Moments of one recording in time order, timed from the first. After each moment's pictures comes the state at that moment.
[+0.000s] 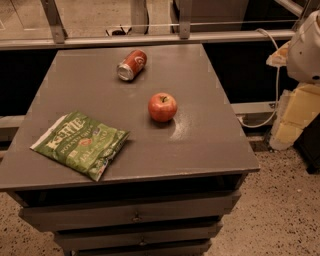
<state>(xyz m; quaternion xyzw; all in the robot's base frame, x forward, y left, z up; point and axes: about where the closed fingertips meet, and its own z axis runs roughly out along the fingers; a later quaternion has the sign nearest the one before) 0.438 -0.217 0.976 -0.60 0.78 -0.03 0.16</state>
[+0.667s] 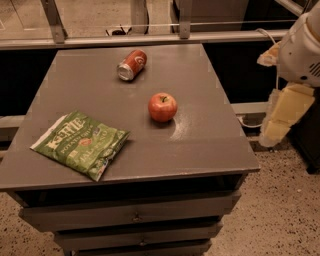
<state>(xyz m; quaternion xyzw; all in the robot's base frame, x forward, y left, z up) 0.449 -0.204 0.971 -0.61 0.77 -0.02 0.18</state>
